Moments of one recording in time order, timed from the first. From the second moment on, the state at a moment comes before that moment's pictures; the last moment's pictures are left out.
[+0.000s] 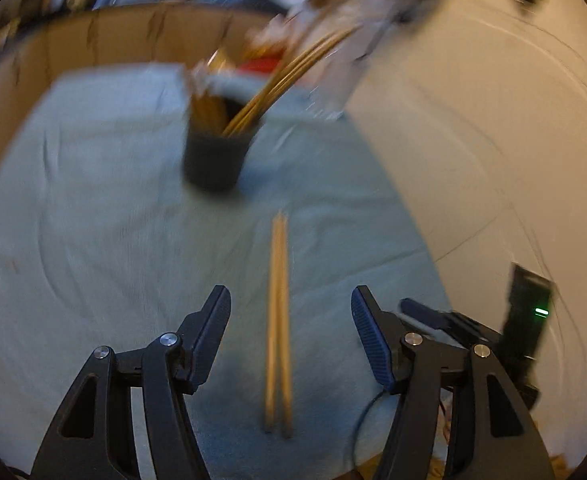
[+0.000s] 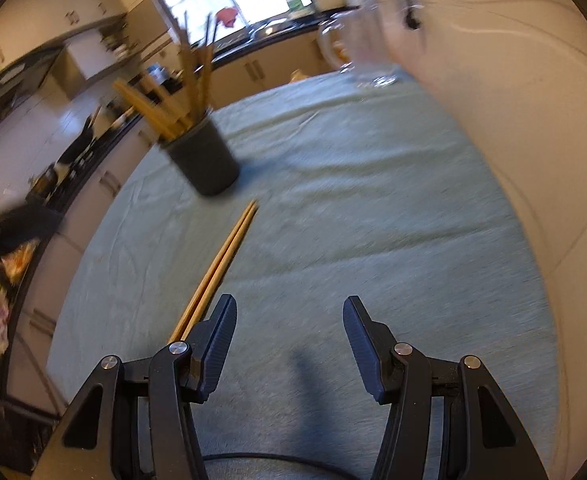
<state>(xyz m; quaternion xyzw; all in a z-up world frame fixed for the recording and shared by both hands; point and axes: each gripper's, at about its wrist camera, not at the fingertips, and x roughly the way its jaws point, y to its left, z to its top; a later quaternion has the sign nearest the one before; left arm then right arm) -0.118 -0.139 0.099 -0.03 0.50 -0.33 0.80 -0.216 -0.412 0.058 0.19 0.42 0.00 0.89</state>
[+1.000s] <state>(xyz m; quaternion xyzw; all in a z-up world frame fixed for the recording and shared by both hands) -0.119 -0.175 0.013 0.07 0.52 -0.29 0.80 -0.207 -0.378 0.034 0.17 0.44 0.04 0.88</state>
